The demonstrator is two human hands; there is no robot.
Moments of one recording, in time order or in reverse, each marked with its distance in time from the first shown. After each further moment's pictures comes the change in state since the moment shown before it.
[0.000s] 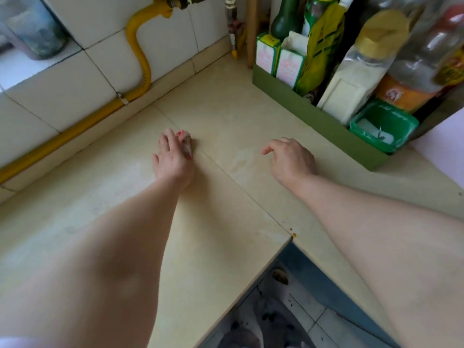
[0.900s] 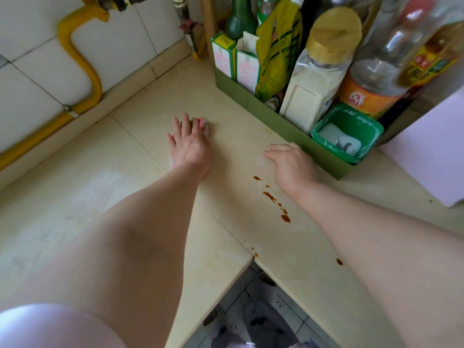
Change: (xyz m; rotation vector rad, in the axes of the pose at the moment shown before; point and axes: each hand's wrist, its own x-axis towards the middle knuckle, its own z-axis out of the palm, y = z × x) left_hand 0.036 0.122 0.055 0.070 0.029 0.181; right_hand 0.015 0.091 -0.007 -0.018 0.003 -0.066
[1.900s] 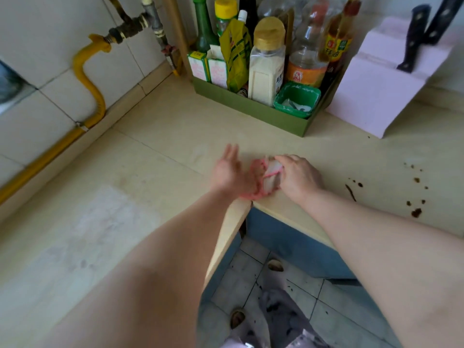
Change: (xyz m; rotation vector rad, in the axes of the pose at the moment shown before) left_hand -0.178 0.039 -0.022 -0.344 -0.255 0.281; right_hand -0.150 -0.028 -0.011 0.048 0.050 0.347
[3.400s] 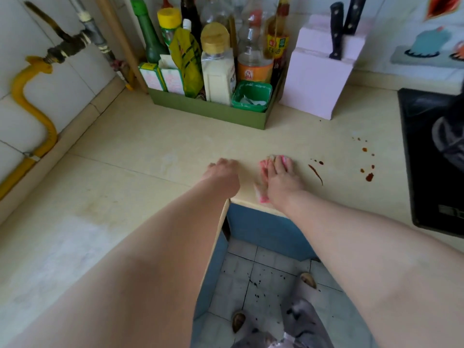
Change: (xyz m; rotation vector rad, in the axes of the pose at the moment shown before) left_hand -0.003 0.030 0.015 0.617 -0.337 0.122; right_hand -0.043 -0.003 -0.001 -0.622 -0.414 0.174
